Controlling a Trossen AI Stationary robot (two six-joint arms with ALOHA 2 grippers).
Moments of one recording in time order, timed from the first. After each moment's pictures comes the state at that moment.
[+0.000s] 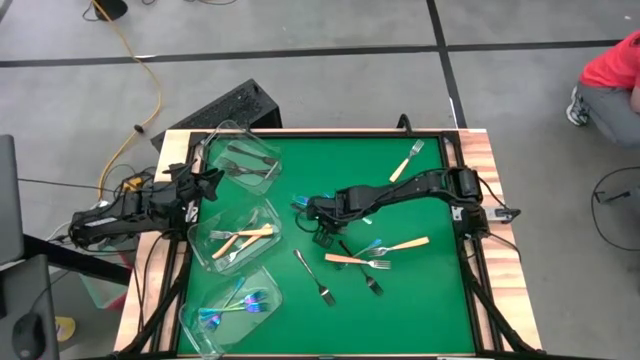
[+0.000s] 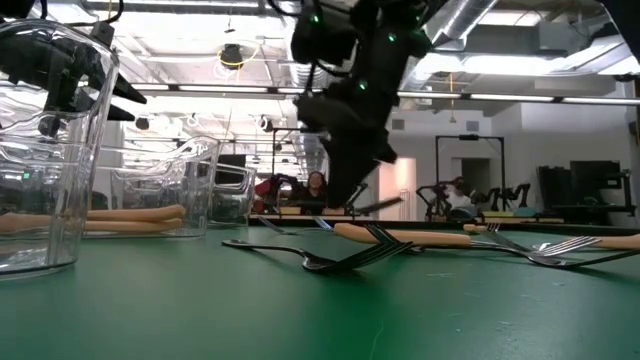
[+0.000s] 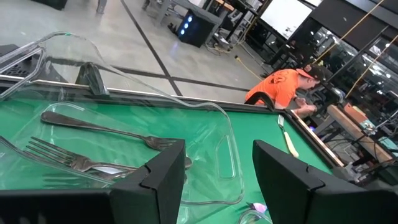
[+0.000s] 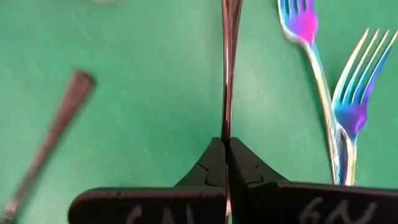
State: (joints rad) left arm 0.14 0.00 0.32 -0.64 -0.70 -0.80; right arm 0.01 2.01 1.50 -0.65 0.10 0.47
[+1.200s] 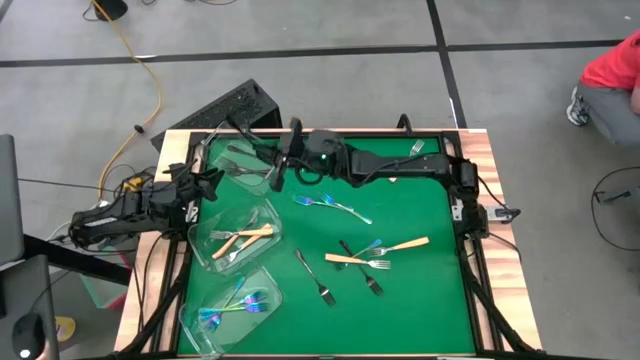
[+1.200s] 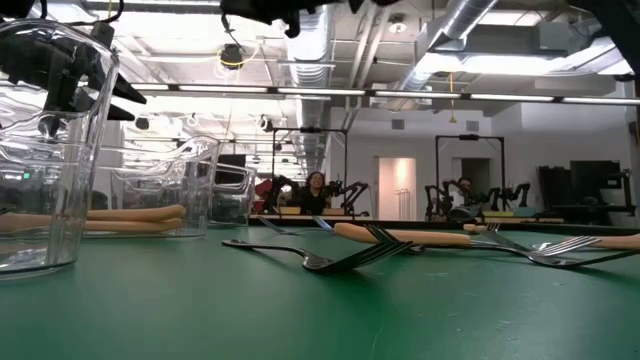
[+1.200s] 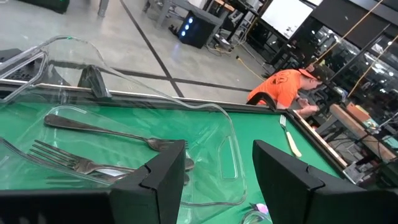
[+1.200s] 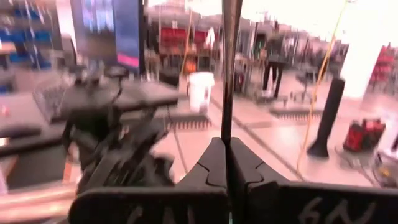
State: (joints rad) left arm 0.14 0.00 0.32 -0.64 -0.71 -0.78; right arm -0.14 2.02 1.82 0.26 0.13 -0.08
